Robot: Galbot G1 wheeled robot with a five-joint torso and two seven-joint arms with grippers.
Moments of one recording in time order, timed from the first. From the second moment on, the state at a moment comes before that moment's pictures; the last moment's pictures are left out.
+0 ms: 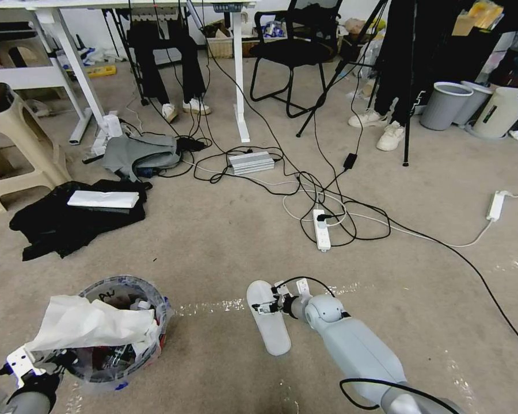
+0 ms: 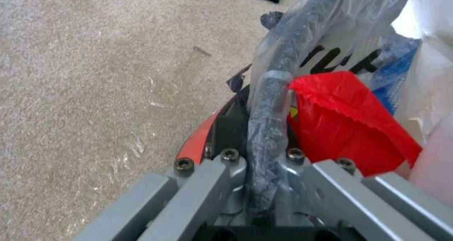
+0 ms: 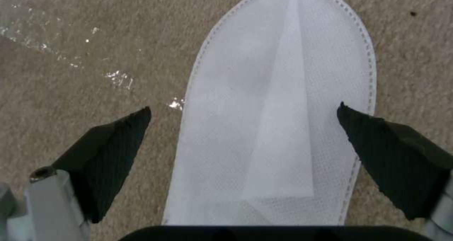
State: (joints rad) left arm 1.68 -1.58 -1.15 -2.12 -0.68 0.55 0.01; right arm -0.72 1.37 -0.04 0.94 0.39 -0.42 -0.35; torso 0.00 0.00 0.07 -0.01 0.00
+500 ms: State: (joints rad) left arm 1.67 -1.58 -1.15 -2.12 -0.68 0.55 0.01; right arm -0.70 1.38 -0.03 0.89 0.38 -0.40 -0.35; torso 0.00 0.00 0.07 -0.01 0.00
